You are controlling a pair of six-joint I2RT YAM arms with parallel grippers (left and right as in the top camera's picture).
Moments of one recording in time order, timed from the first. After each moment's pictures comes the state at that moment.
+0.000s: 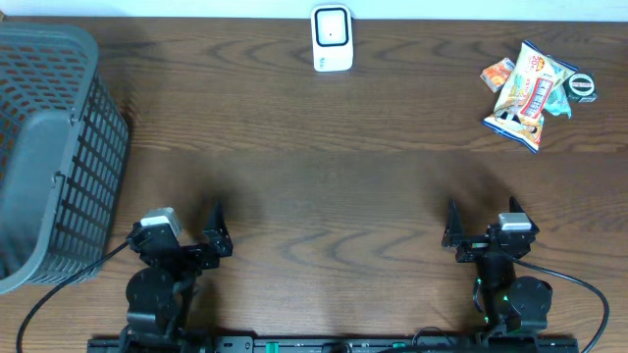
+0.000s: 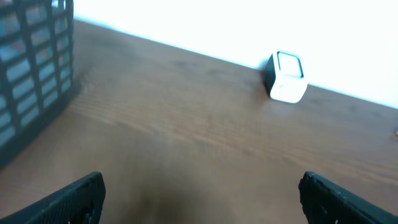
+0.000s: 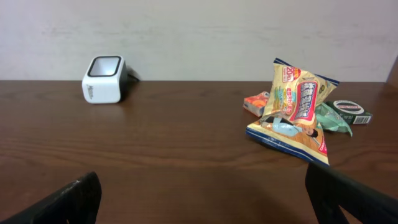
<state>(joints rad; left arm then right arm) -0.12 0.09 0.23 -0.39 -0.08 -0.31 0.00 0.01 0.01 -0.07 -0.04 -0.01</state>
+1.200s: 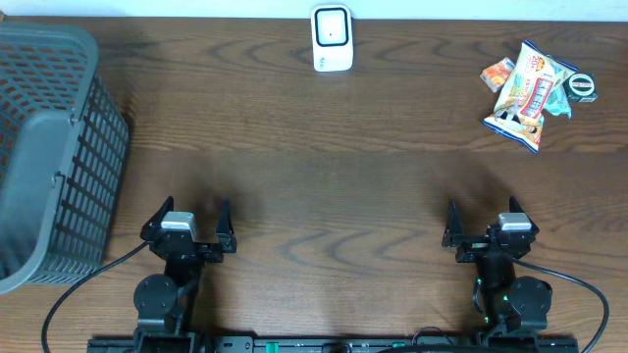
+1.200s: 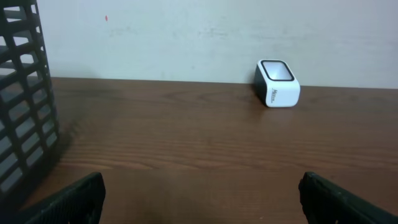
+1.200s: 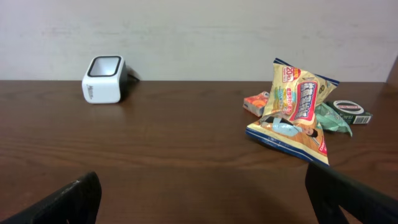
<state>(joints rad) -0.05 0.01 0.01 -0.10 0.06 -0.08 0.00 0.01 0.01 -0.07 -0.04 -0.01</state>
